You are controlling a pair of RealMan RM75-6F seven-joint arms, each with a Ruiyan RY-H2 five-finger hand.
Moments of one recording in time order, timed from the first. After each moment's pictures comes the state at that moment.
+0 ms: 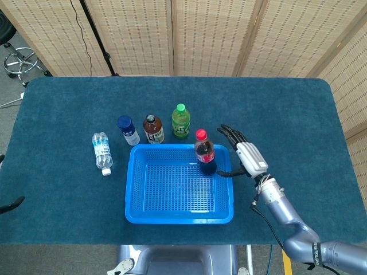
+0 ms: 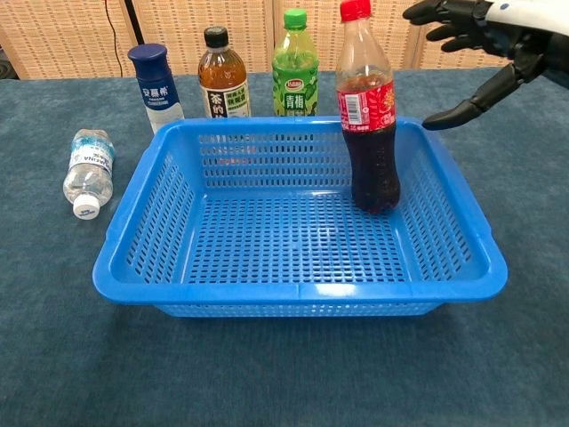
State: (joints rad) left arm -0.04 -1.10 -0.09 -1.55 1.46 1.53 -0.11; right arm 0.61 -1.33 0.23 -1.65 -1.32 1.06 0.25
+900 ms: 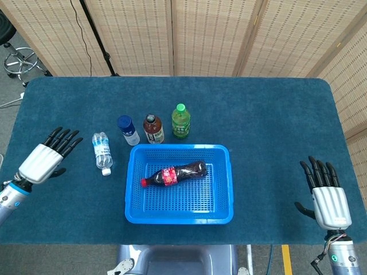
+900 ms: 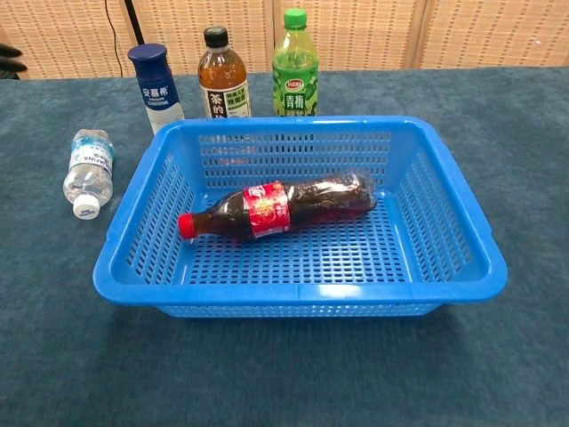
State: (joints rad) left arm -0.46 -1.35 -0.02 -0.87 1.85 1.34 -0.21; right arm 0.15 -1.16 0.00 -1.74 -1.49 1.59 -0.23
